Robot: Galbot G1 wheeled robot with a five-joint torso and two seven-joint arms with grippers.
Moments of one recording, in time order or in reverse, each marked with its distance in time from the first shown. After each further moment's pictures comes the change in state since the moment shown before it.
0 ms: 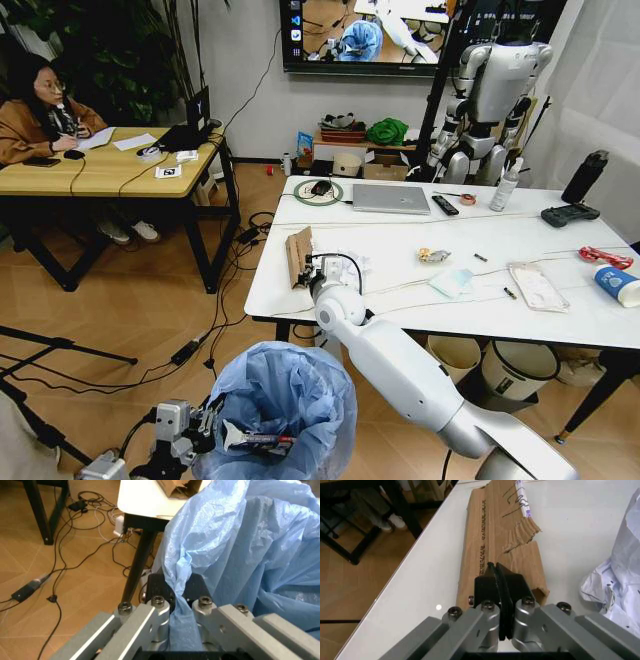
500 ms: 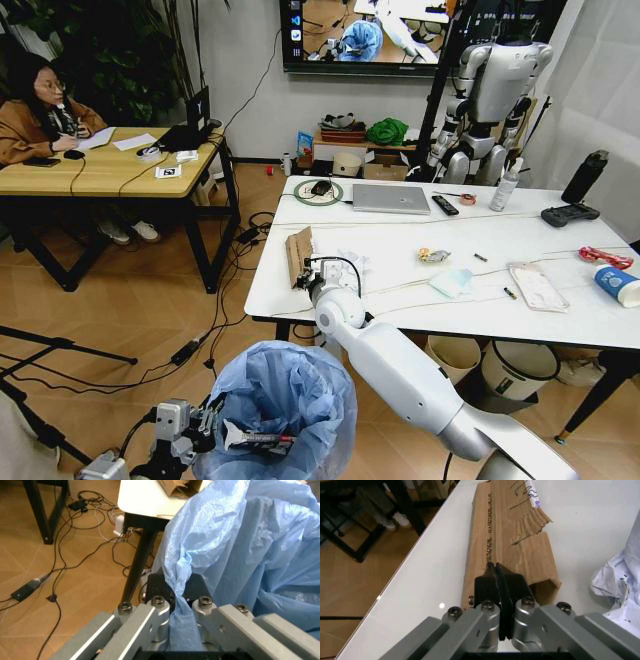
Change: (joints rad) left arm -0.003 0.000 0.001 0.004 -0.003 0.000 0.000; right arm -0.006 0.002 -0.002 -0.008 -0.001 0.009 -0.023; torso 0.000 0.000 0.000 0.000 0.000
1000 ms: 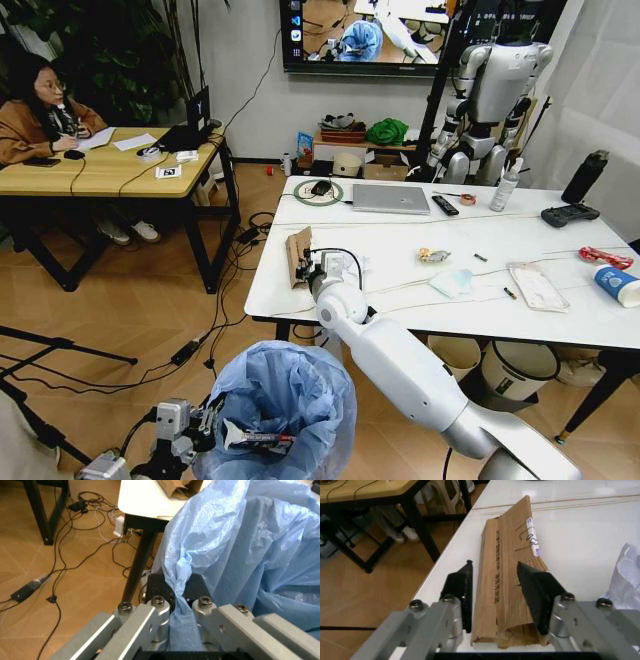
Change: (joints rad) left arm -0.008 0.000 0.002 0.003 0.000 0.000 0.000; right arm 0.017 -0.019 0.018 0.075 -0.009 -0.018 -0.002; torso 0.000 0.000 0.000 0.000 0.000
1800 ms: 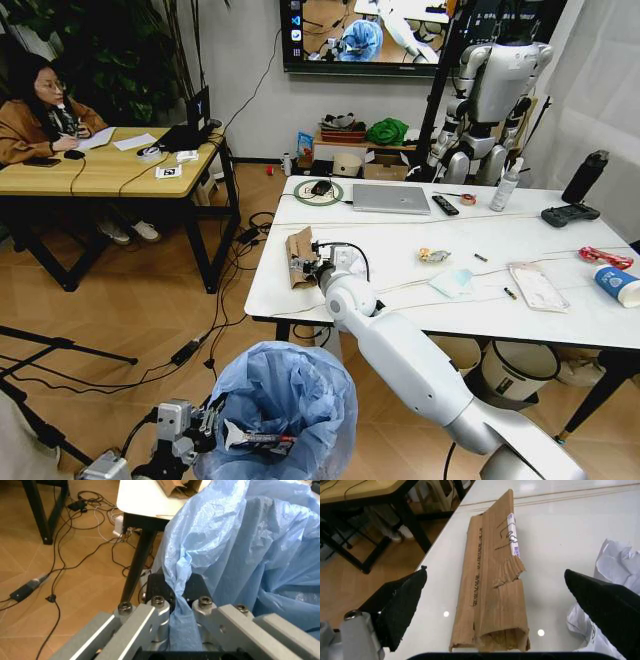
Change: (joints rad) left arm 0.004 -0.006 0.004 -0.001 0.007 -0.001 0.002; right arm 0.001 0.002 0.058 -0.054 0.001 -0.013 -0.057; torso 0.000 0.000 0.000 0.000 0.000
